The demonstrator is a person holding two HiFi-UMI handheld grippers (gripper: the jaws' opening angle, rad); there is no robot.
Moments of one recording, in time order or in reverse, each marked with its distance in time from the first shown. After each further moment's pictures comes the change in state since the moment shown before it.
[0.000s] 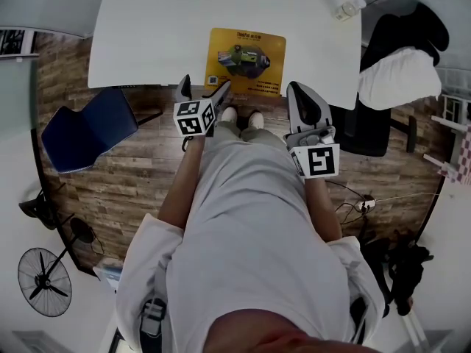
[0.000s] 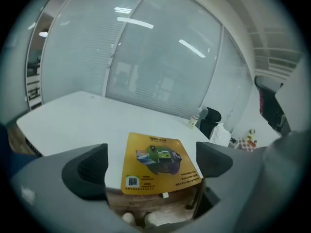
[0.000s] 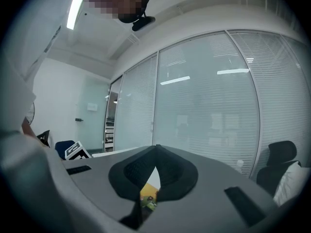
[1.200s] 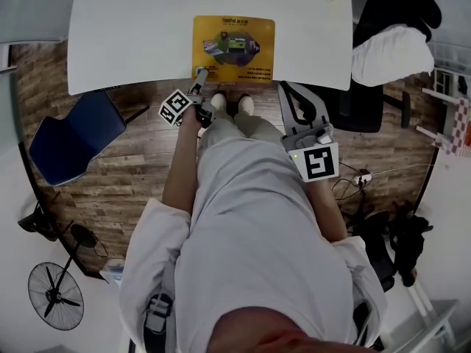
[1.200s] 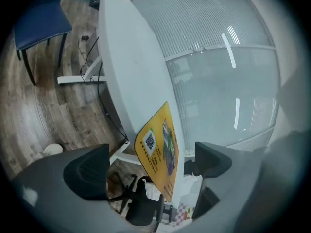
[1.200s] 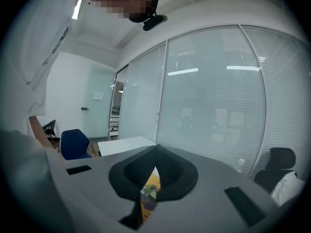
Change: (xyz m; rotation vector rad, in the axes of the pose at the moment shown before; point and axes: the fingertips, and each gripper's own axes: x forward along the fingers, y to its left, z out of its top) left arm 0.065 0.055 -0.134 -1.054 0.010 -0.158; right arm 0.001 0.026 -0.008 -0.022 0.109 0.027
